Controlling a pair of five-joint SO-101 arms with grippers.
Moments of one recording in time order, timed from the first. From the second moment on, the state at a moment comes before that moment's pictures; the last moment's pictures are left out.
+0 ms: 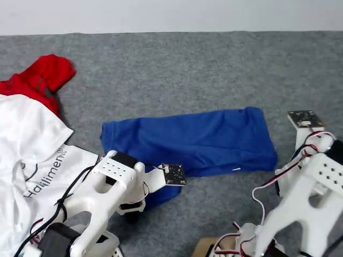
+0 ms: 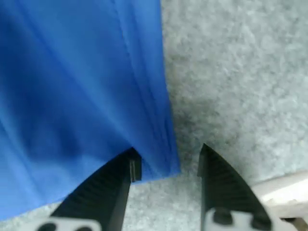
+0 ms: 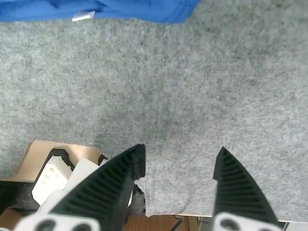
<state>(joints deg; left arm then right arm) 21.4 -16.0 57.4 73.9 -45.1 32.7 -30.0 26.9 100.4 38.5</state>
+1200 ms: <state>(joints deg) 19.2 -16.0 34.6 80.4 -47.7 32.7 -30.9 26.9 100.4 38.5</state>
